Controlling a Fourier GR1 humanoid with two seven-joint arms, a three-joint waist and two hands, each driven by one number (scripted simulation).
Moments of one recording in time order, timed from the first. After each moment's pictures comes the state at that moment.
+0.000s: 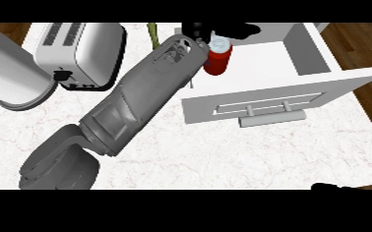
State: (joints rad) left arm -1.42 0.00 -0.62 -0.39 0.64 0.79 -0.08; right arm 0.11 -0.12 -0.22 -2.22 0.10 0.21 0.08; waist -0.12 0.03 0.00
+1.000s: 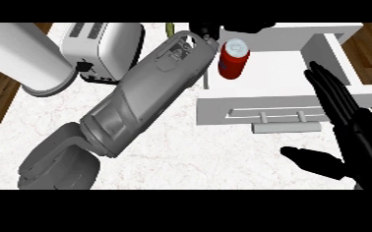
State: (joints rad) left arm -1.44 0.00 -0.62 -0.45 0.72 0.85 -0.12; right arm -0.03 -0.24 0.04 -2.04 0.78 0.11 -0.01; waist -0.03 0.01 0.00
